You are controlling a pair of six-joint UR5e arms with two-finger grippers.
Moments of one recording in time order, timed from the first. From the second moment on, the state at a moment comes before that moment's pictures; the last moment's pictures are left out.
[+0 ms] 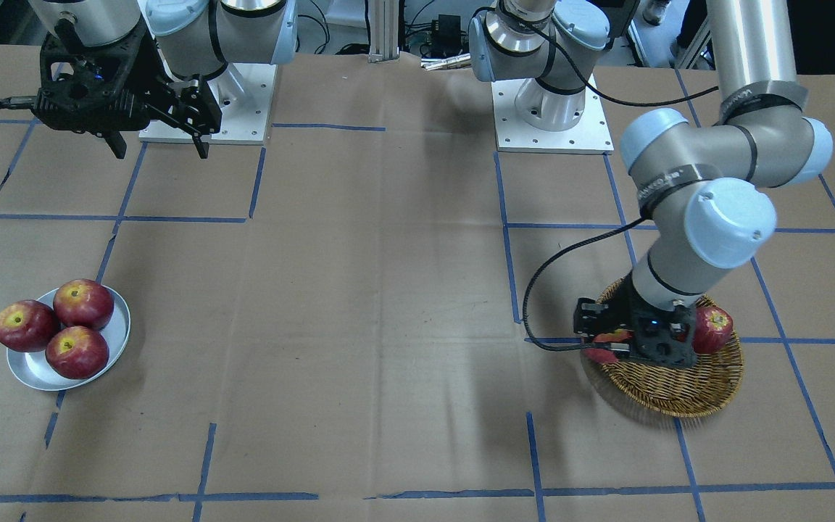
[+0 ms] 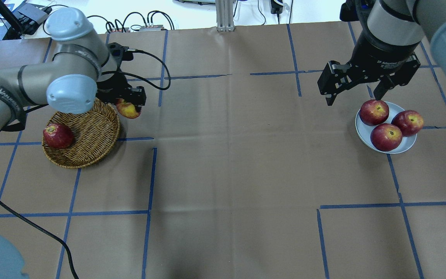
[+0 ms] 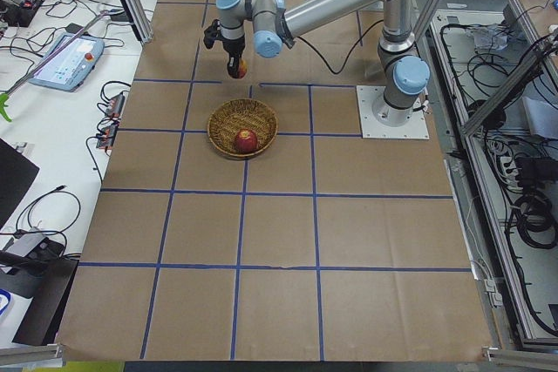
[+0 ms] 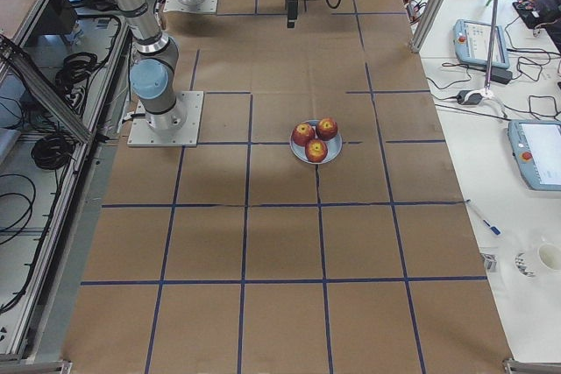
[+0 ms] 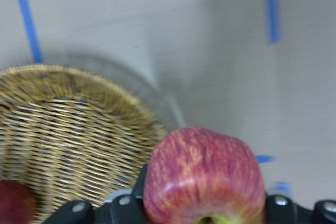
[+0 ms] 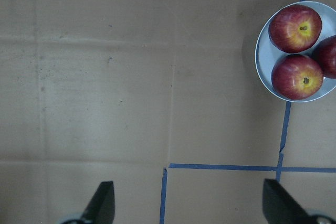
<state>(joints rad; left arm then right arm) -1.59 -1.89 -1.73 -1.08 1.56 0.04 1.58 -1.65 1.60 -1.52 -1.60 -0.05</state>
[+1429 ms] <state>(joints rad) -1.98 -2.18 -1.55 -1.00 1.59 -0.45 1.58 -1.65 1.60 -1.52 -1.61 -0.06</state>
